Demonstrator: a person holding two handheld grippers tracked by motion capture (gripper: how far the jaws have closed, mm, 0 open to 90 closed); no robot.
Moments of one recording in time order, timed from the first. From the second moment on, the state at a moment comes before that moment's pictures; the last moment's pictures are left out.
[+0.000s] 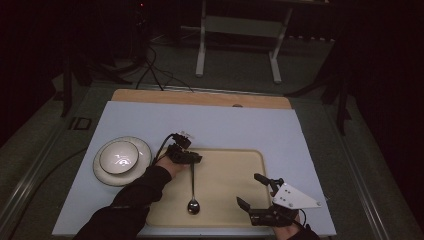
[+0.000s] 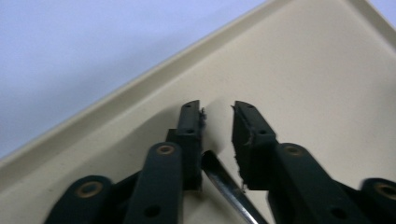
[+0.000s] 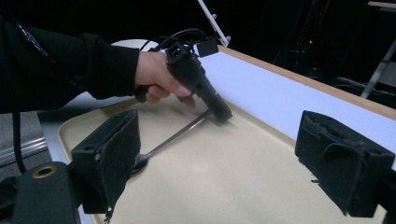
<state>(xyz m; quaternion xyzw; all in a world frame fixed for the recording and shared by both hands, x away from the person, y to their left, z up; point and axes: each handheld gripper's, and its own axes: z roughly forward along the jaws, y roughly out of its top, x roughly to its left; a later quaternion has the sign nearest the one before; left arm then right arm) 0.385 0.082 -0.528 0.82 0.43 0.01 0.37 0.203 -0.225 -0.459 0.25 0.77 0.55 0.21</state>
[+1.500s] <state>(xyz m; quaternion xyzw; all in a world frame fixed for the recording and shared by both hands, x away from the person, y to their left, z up) 0.329 0.082 -0.460 0.83 0.36 0.03 0.43 0.205 -0.228 -0.461 0.26 0.76 0.55 0.21</state>
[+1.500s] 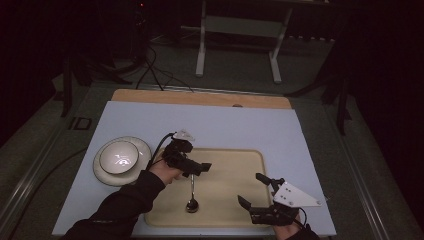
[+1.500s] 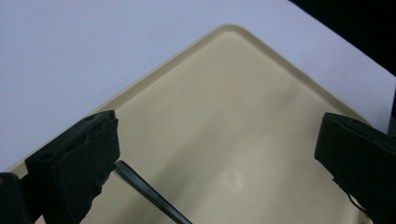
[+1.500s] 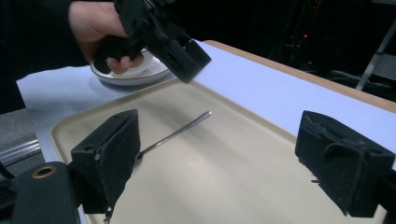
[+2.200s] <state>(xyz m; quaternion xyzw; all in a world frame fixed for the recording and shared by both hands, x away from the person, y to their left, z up) 0.283 0.112 -0.436 0.83 0.30 0.07 0.47 0.205 -0.226 -0.461 0.26 0.77 0.55 0.21</state>
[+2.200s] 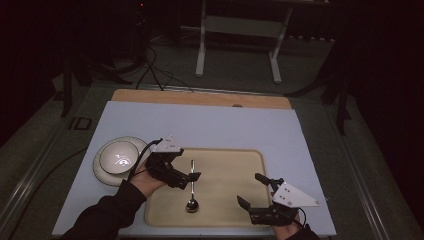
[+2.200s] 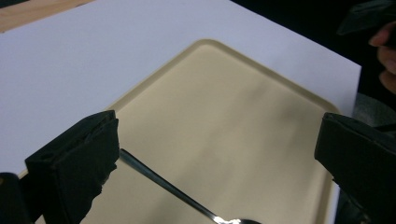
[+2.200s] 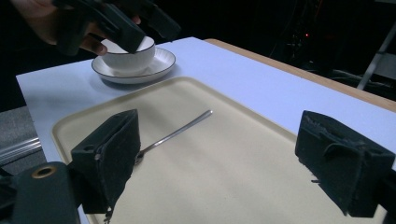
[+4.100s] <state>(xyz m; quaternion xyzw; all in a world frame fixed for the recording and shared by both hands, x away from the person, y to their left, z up) 0.219 0.162 -0.488 0.79 0.37 0.16 0.46 0.204 -0.225 -0.463 0.26 0.77 0.54 0.21</state>
